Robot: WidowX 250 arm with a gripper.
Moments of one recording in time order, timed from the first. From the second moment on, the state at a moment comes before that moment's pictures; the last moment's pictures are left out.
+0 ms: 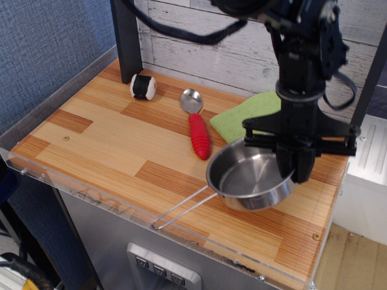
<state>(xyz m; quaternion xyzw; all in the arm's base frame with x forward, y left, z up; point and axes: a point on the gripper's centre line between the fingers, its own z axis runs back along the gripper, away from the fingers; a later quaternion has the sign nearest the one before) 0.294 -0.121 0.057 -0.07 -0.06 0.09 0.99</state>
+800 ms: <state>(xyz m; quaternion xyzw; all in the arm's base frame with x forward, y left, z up) 0.288 -0.135 0.015 -0.07 -0.04 0.07 0.99</state>
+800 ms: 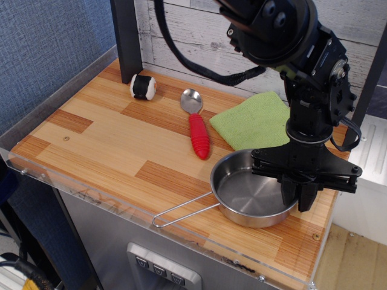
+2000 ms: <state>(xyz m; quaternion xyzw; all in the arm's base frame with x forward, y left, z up) 0.282 -0.127 0.008 -0.08 -0.04 0.12 0.99</state>
